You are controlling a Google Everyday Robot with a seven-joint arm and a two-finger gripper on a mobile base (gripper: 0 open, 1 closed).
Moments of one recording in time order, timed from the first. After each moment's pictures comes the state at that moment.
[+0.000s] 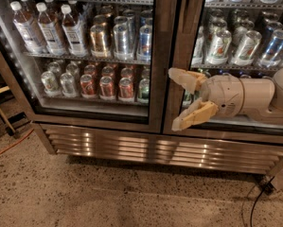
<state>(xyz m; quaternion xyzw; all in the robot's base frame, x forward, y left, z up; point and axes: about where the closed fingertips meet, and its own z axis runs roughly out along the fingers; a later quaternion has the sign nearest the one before) 0.480 -0.076 0.907 -0.47 0.53 0.48 0.51</state>
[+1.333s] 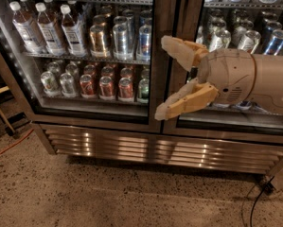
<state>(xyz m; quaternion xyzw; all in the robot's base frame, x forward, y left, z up) 0.437 -0.041 1.004 -0.49 0.50 0.44 0.56</state>
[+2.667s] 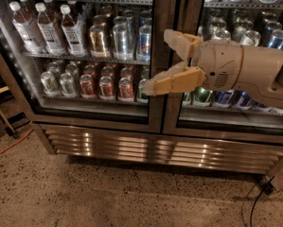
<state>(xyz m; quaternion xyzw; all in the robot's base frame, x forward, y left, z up) 0.485 -0.038 1.004 -0.44 0.55 0.42 0.57</state>
